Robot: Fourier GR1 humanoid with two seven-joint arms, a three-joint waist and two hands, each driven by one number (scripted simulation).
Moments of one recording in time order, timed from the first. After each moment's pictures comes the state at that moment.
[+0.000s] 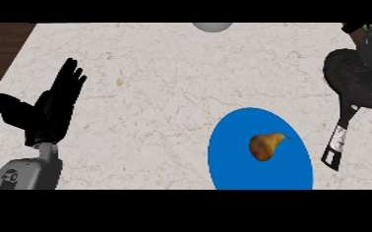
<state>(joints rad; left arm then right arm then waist) -0.16 0.27 0.00 -1.58 0.20 0.16 0.21 -1.19 -0.64 0.53 -0.26 0.60 -0.52 0.77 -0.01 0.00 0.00</state>
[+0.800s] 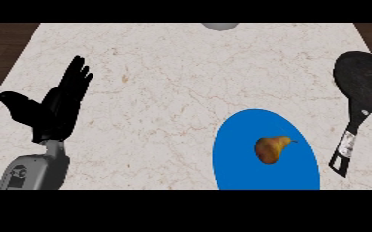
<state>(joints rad) -0.18 0.23 0.00 -1.56 0.19 0.14 0.19 -0.88 -0.77 0.25 -0.19 0.41 -0.67 0.25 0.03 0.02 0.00</state>
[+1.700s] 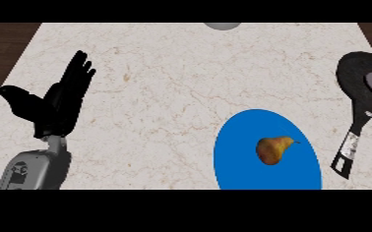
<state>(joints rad) -0.21 0.22 0.00 -1.58 0.17 0.14 0.23 -0.77 -0.77 -0.02 -0.12 0.17 -0.62 0.02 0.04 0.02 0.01</state>
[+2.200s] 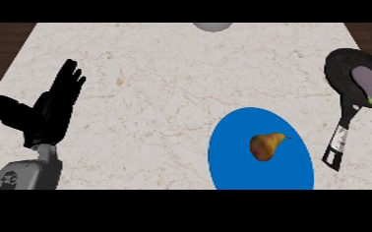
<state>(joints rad) -0.15 0.24 0.03 -1.59 0.18 0.13 0.21 -0.59 -0.79 -0.33 -0.27 -0.13 -0.54 -0.30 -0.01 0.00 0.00</state>
